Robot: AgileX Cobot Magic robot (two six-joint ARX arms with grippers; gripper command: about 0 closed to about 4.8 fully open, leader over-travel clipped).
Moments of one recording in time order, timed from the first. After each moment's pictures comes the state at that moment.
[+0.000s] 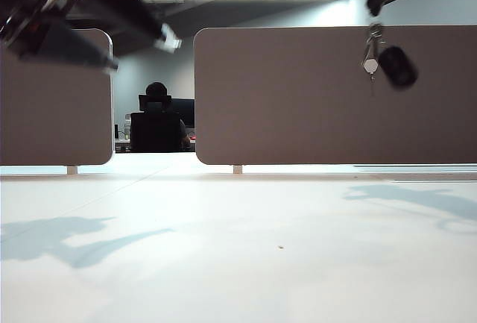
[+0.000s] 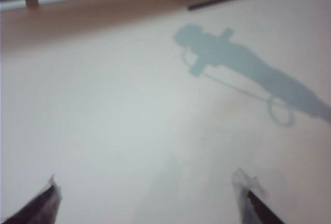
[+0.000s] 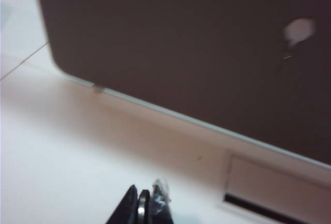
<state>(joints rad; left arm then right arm) -0.50 0.97 0.61 0.01 0.24 -0.05 0.16 1.48 1.39 -0.20 -0.10 -0.16</state>
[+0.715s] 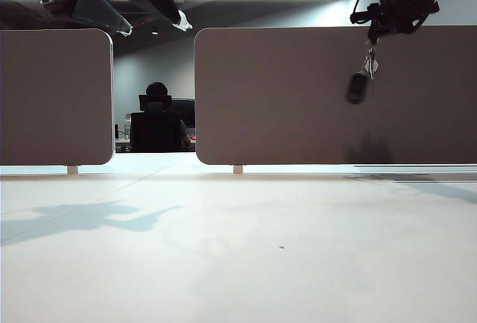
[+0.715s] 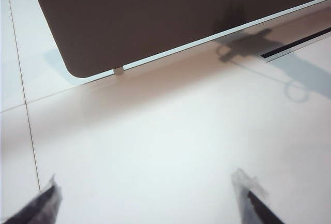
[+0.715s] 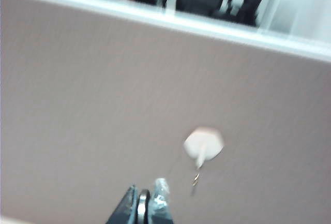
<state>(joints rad) -0.50 1.18 0.85 0.08 0.00 0.09 0.01 2.13 2.09 -0.05 -0.12 -0.15</state>
